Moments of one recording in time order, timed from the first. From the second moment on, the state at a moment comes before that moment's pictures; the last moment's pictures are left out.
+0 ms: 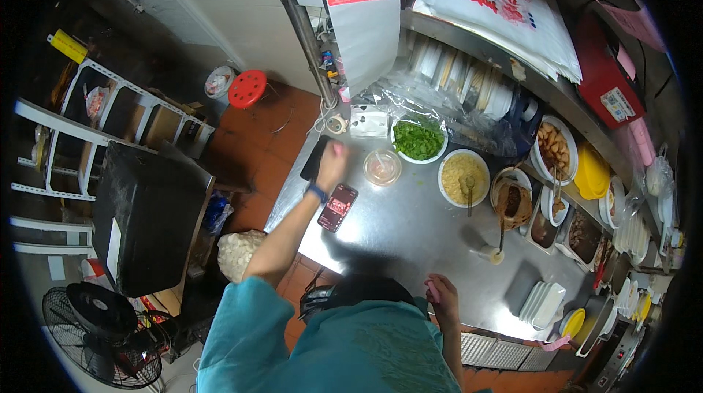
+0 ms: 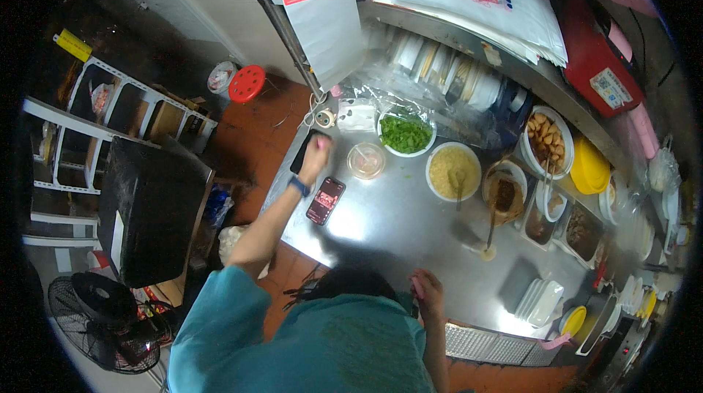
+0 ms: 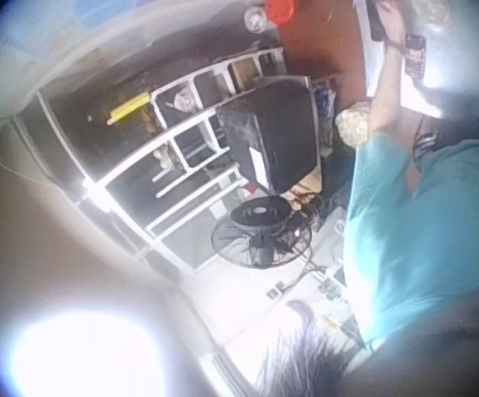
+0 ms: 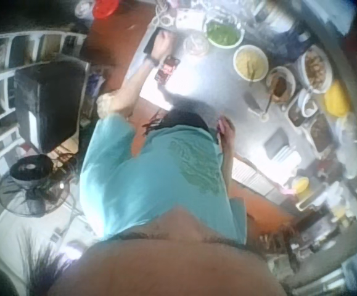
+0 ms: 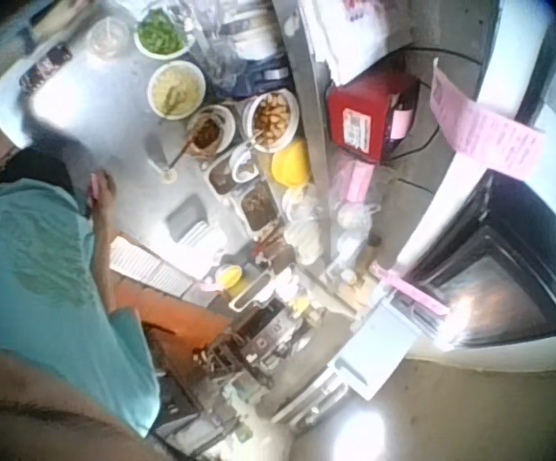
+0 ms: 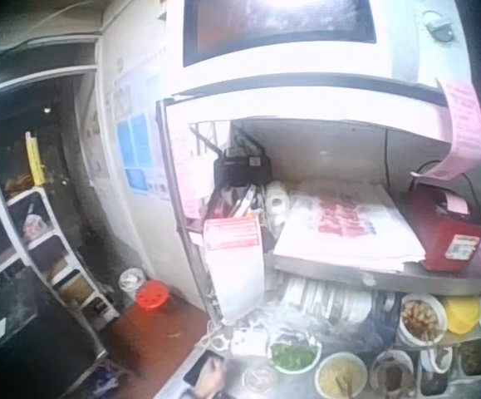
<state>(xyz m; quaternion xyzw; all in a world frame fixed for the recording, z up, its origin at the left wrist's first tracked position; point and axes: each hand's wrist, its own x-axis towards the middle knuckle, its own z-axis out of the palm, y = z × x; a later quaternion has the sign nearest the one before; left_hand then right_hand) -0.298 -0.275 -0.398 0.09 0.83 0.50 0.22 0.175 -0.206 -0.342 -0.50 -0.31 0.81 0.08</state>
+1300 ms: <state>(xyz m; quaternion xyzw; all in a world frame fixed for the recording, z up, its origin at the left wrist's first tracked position) 0.053 -0.309 -0.207 0.41 0.62 0.54 0.39 0.195 -0.206 -0.212 -0.32 -0.45 0.82 0.17</state>
